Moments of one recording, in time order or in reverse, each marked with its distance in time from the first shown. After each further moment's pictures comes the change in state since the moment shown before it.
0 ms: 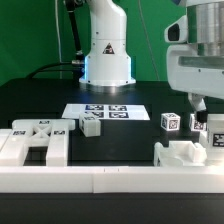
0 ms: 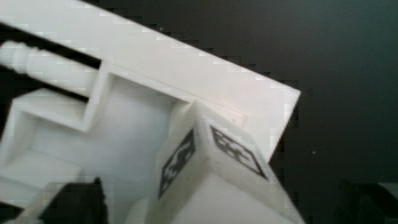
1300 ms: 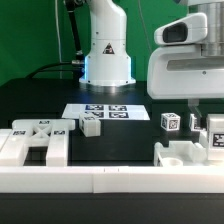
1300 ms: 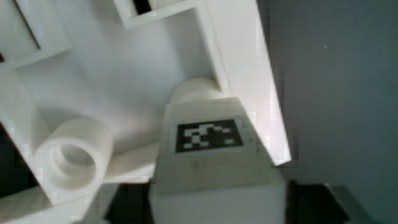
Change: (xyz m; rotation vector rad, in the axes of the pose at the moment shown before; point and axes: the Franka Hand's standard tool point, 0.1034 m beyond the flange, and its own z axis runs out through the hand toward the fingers) arm 0.002 0.000 0.000 -0.021 -0.003 -0.738
